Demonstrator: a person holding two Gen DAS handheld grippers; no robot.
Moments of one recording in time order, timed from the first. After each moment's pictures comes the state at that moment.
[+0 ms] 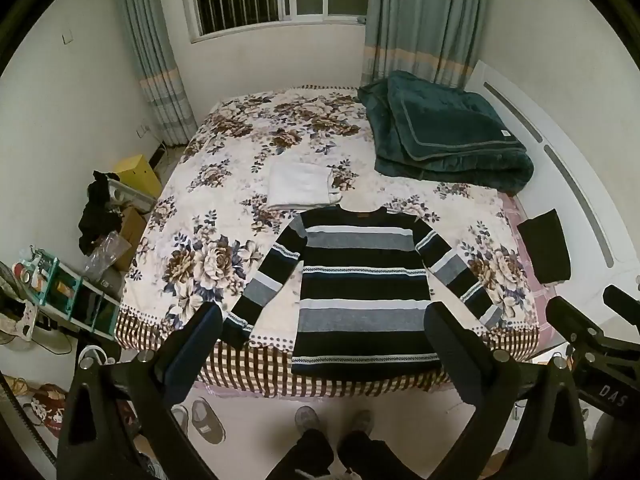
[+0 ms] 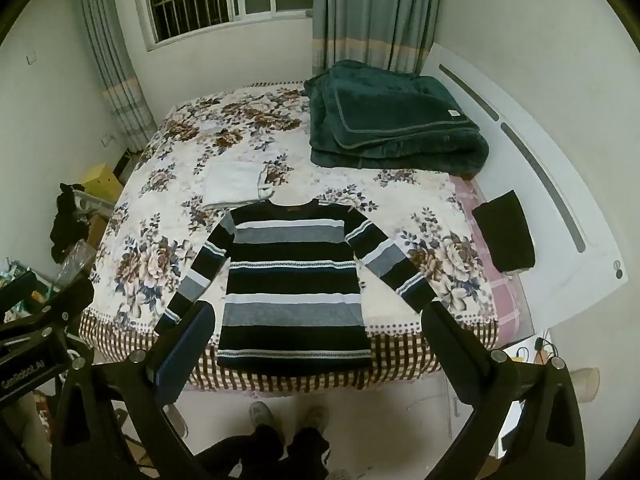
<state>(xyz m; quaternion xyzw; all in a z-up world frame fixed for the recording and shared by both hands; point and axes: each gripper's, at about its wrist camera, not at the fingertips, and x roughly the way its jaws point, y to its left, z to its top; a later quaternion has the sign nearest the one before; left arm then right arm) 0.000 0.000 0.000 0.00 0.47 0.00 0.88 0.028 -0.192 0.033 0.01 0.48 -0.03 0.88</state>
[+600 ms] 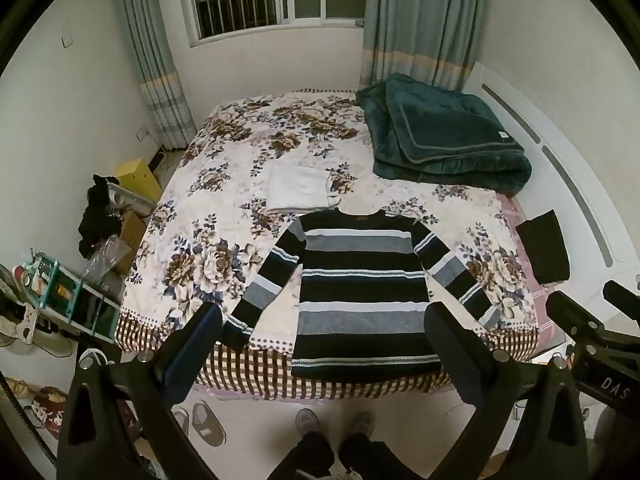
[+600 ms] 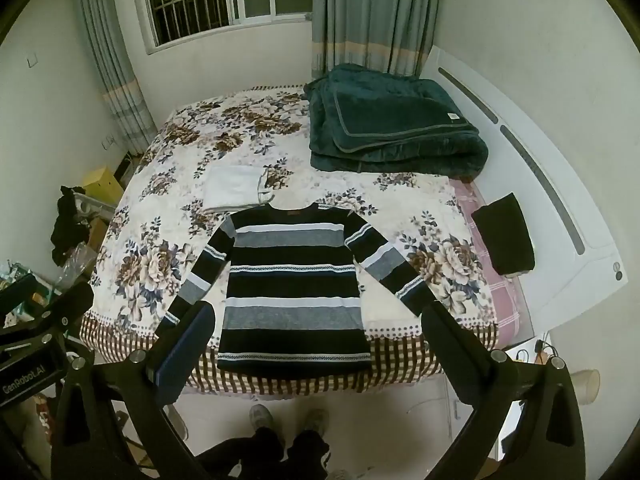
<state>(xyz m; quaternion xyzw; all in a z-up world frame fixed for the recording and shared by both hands) 0.001 -0.001 0.000 0.00 0.47 0.00 0.88 0.029 -0.195 0.038 0.01 0.48 -0.03 0.88</state>
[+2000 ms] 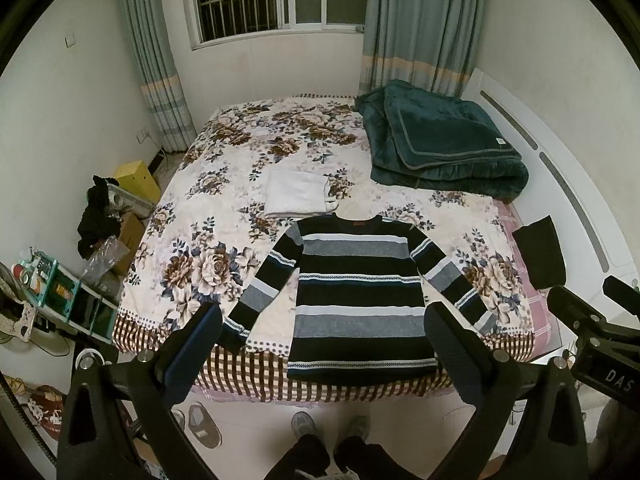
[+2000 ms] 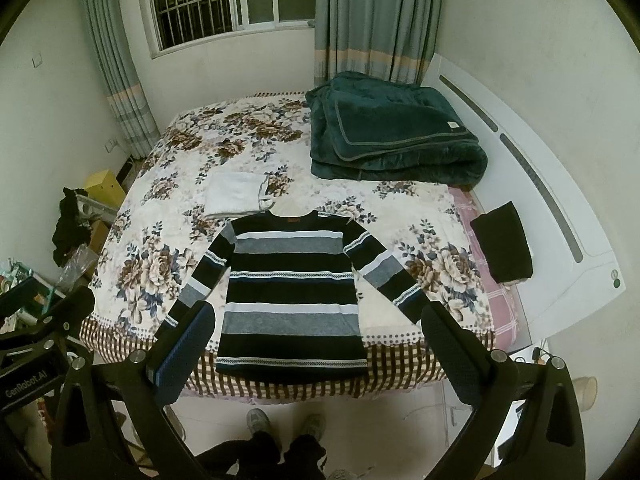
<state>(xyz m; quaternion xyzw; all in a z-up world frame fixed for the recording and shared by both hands) 0.012 -0.012 0.015 -0.01 0.47 0.00 0.89 0.036 -0.204 0.044 0.01 0.47 -0.03 0.88</state>
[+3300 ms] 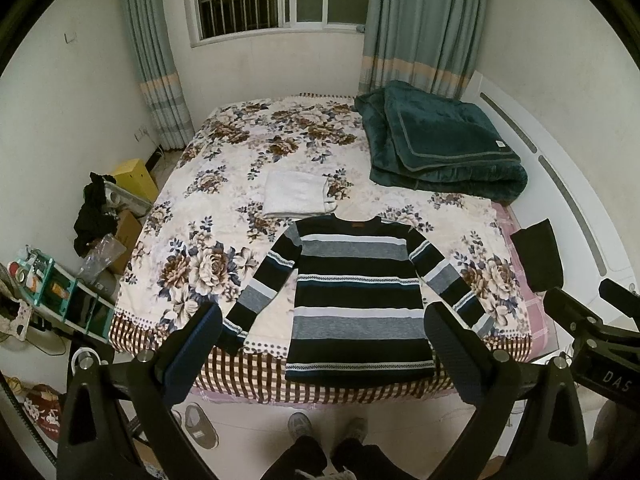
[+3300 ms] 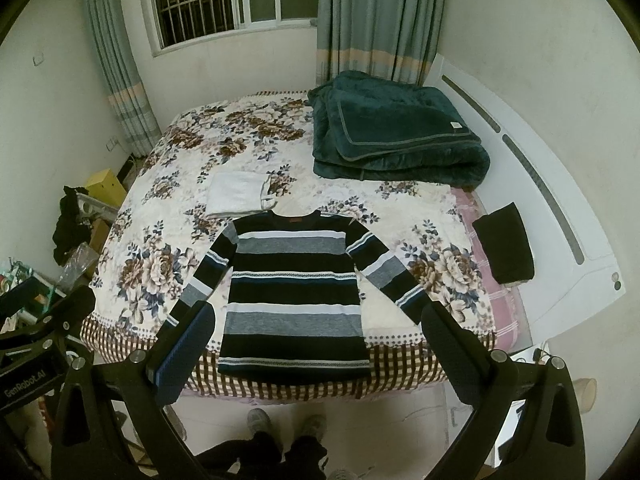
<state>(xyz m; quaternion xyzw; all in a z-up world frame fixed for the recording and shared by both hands) 0.019 -0.017 0.018 -0.01 0.46 0.00 0.89 0.046 -0.199 0.034 0.02 0.47 -0.03 0.88</state>
